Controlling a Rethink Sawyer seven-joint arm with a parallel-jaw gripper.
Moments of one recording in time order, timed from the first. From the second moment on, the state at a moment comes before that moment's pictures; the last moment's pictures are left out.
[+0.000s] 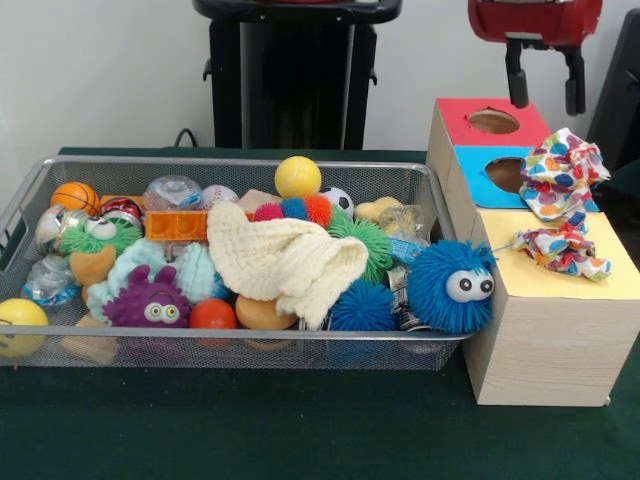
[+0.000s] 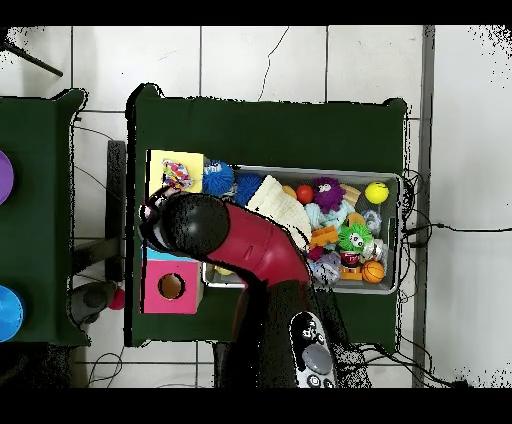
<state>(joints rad) -0.11 -0.85 0.08 1.81 0.44 0.63 2.14</state>
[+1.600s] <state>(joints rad) -0.07 -0.77 0.08 1.83 0.46 0.47 2.14</state>
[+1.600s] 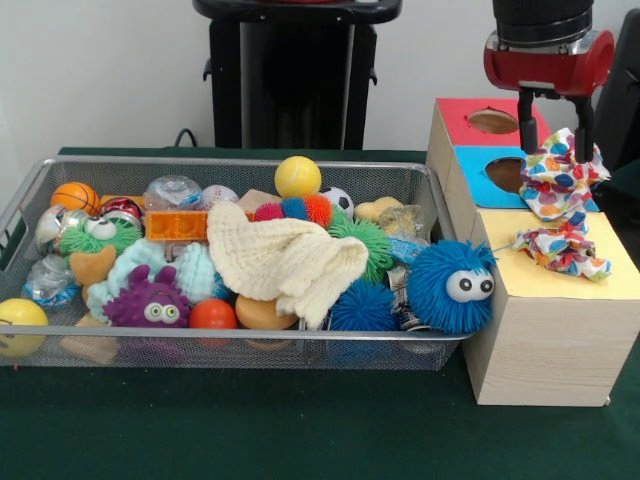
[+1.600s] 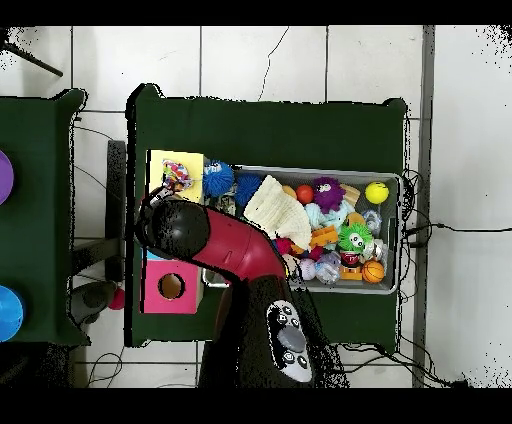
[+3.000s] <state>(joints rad) -0.15 -0.77 0.22 1.97 0.55 0.40 2.14</state>
